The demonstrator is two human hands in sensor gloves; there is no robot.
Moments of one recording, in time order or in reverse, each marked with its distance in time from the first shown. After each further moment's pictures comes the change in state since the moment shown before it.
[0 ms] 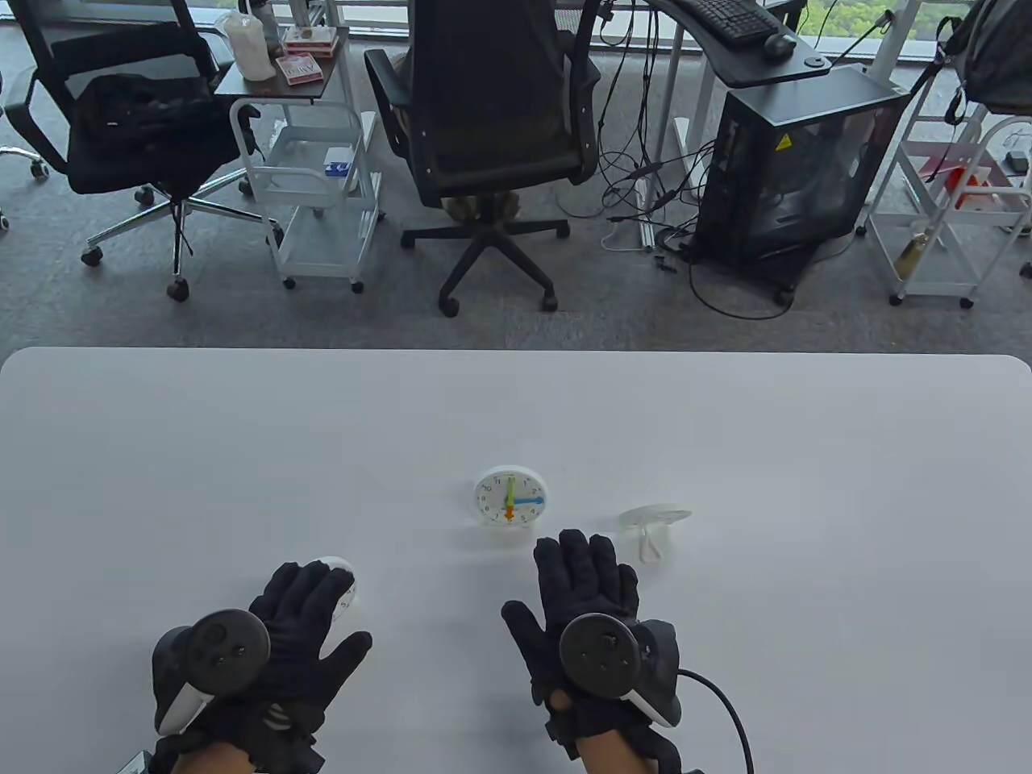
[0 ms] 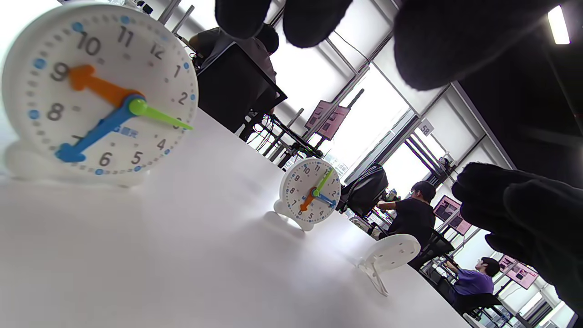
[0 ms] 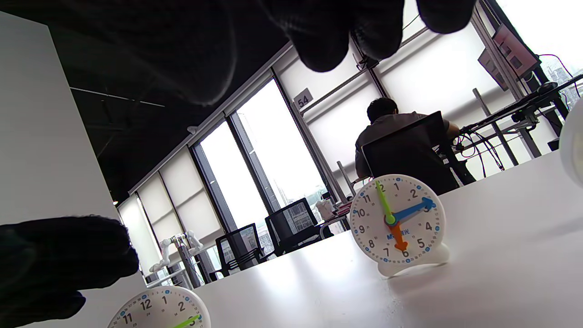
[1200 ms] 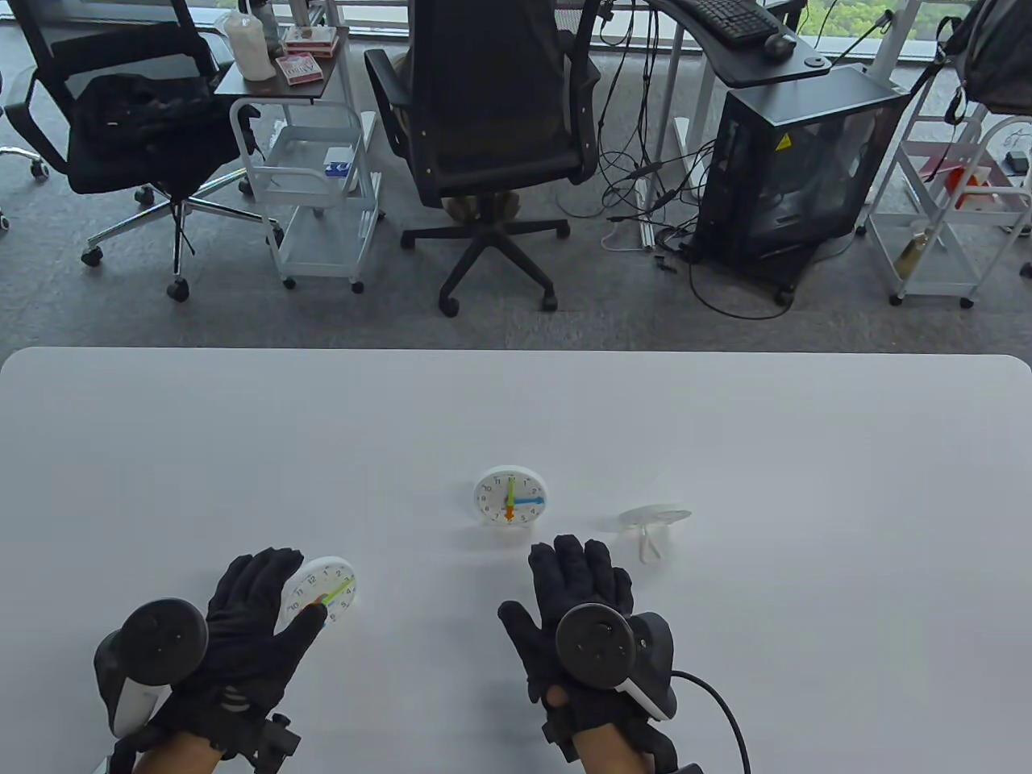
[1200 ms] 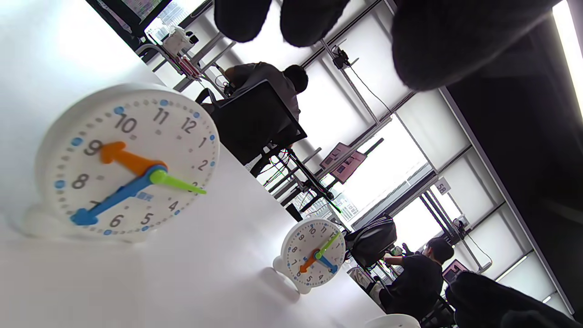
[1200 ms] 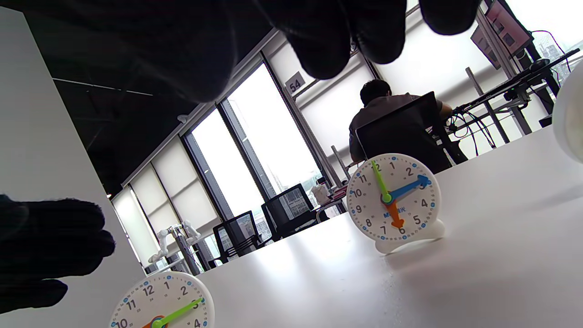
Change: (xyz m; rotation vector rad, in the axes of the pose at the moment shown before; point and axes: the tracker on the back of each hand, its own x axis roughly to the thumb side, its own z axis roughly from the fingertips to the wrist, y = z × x) left_hand -0.021 0.037 0.009 0.130 0.097 0.150; right_hand -0.001 0.004 -0.004 0.050 0.030 -0.023
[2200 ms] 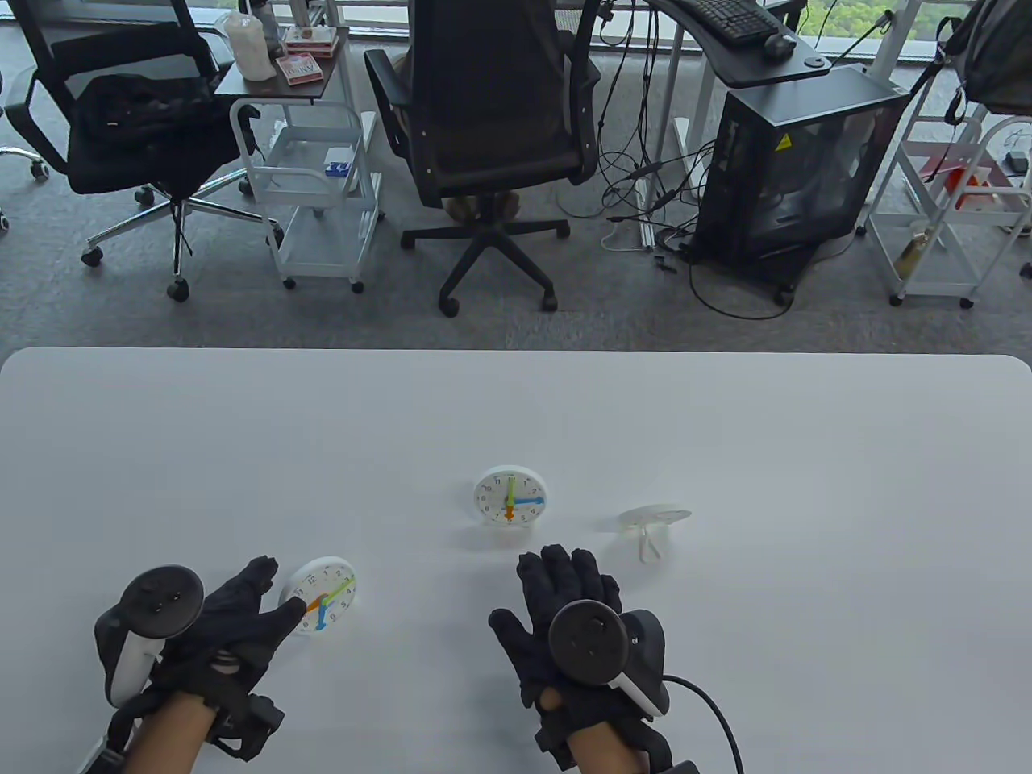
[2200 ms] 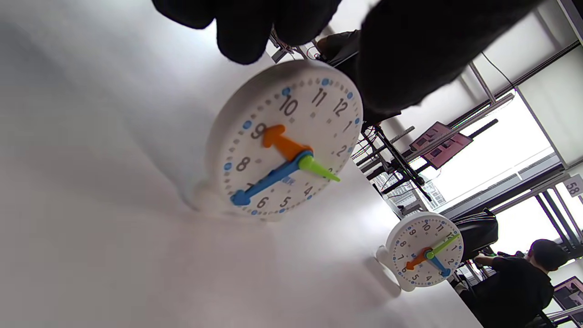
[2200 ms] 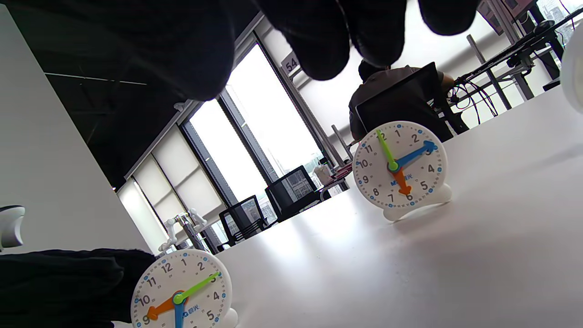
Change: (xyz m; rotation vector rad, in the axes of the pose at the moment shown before) left_hand -0.057 -0.007 -0.025 -0.120 0.322 0.008; right_hand -0.003 0.014 -0.001 0.078 0.016 -0.052
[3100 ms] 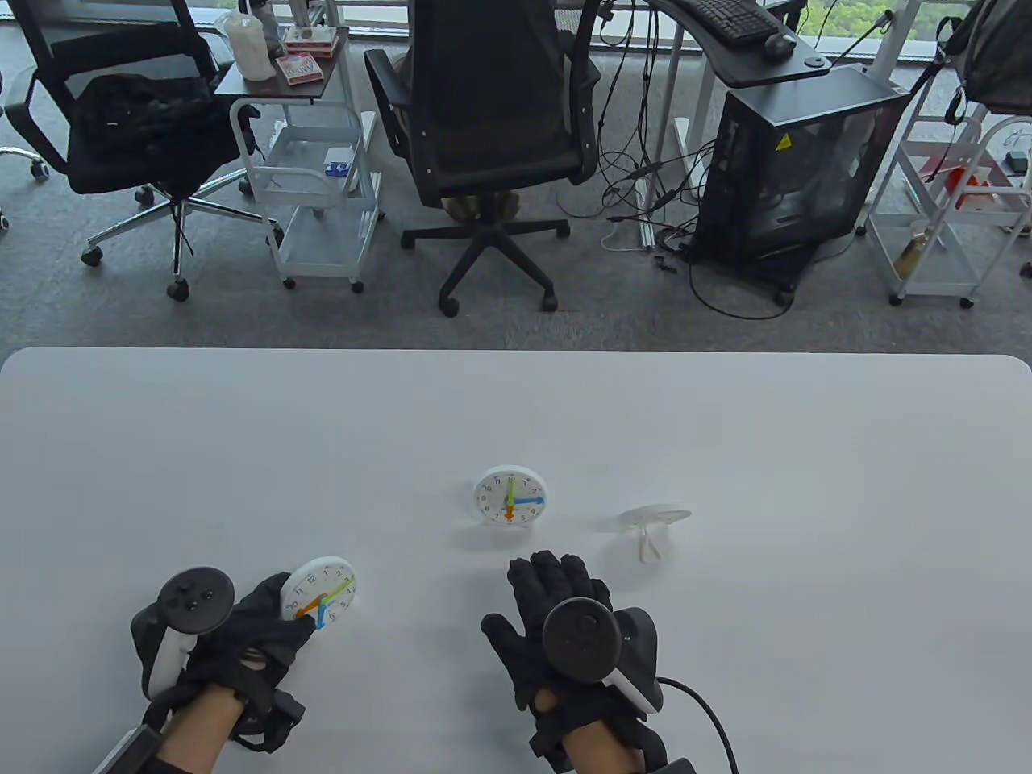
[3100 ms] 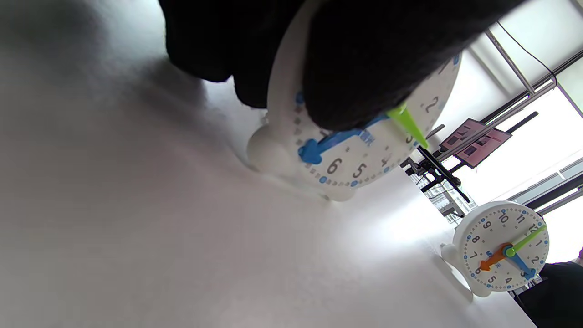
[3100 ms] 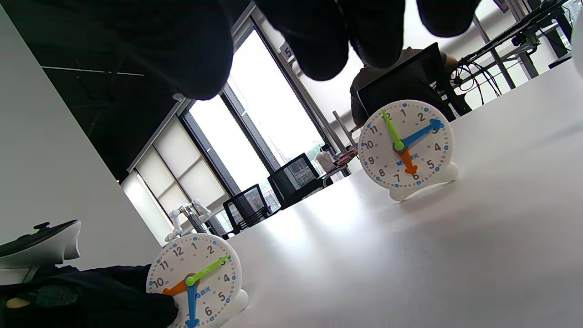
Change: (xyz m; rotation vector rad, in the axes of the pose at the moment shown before) left_hand -0.021 -0.025 -0.019 0.055 0.062 -0.065; right_hand 0.002 0.008 -0.002 0.051 0.003 -0.021
